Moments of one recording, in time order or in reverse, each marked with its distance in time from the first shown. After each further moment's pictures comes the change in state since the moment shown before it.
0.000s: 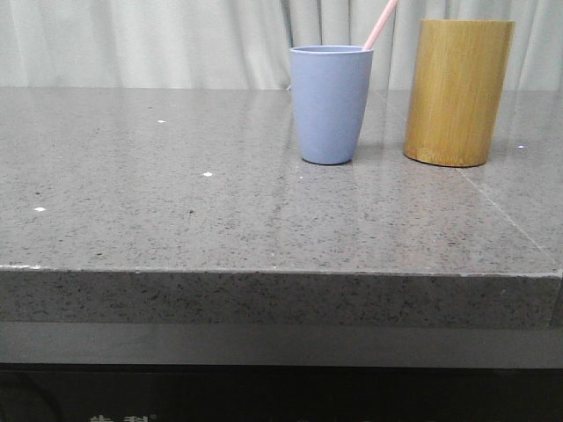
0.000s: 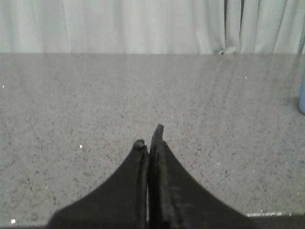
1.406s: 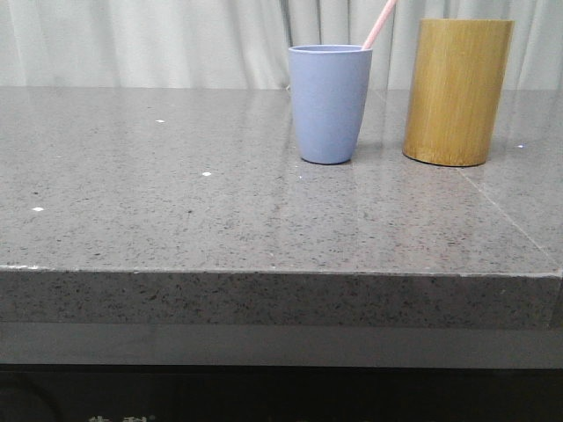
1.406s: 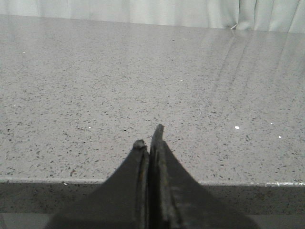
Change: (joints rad) left arm 0.002 0.000 0.257 -0.043 -0.245 0.000; right arm 0.000 0.000 0.000 0.000 0.000 0.002
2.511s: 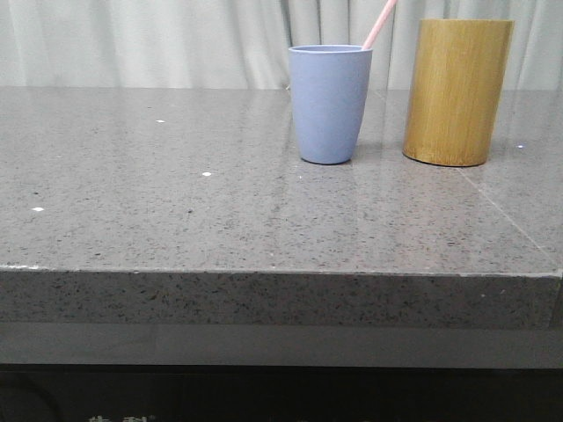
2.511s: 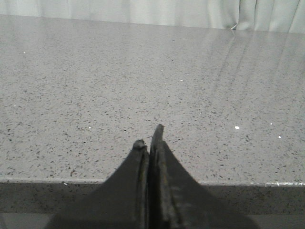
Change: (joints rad) left arm 0.000 0.000 0.000 0.000 0.000 0.000; right arm 0.021 -0.104 0.460 0.050 -0.340 0.000
